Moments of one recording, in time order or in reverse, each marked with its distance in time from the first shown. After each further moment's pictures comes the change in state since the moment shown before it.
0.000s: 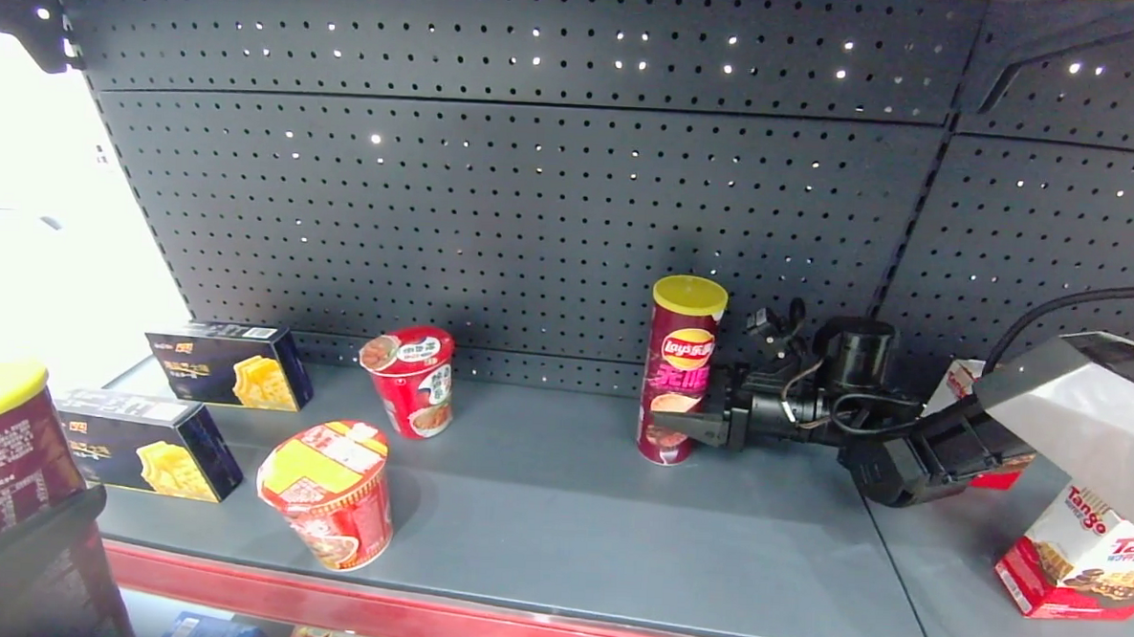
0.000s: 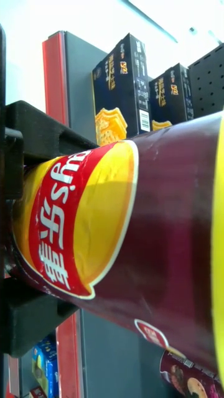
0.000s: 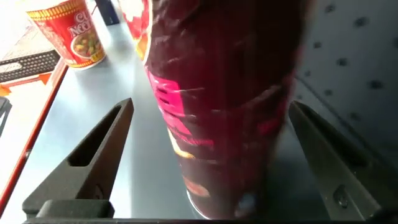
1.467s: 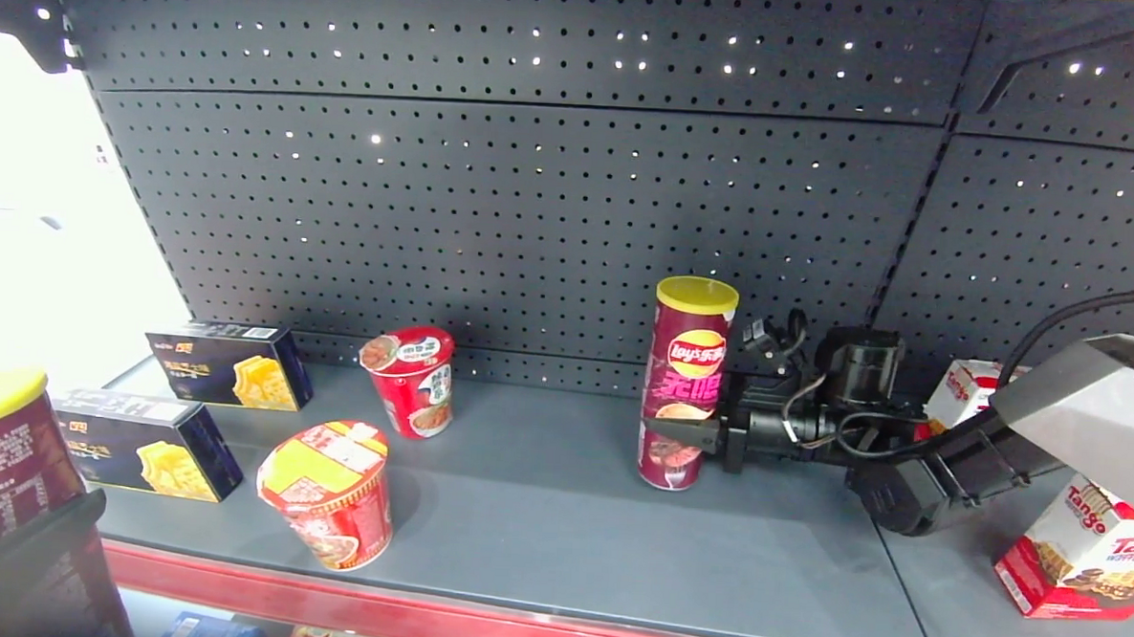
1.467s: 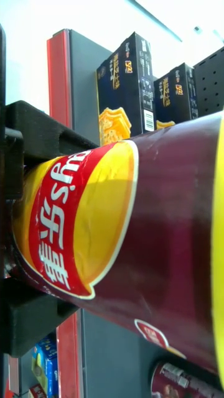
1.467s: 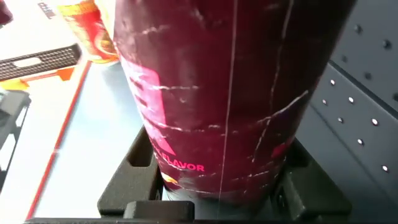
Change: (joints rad) left arm 0.002 -0.003 0.008 0.002 0.005 -0.018; right arm 0.055 -0.089 0.158 -0.067 -0.022 -0.002
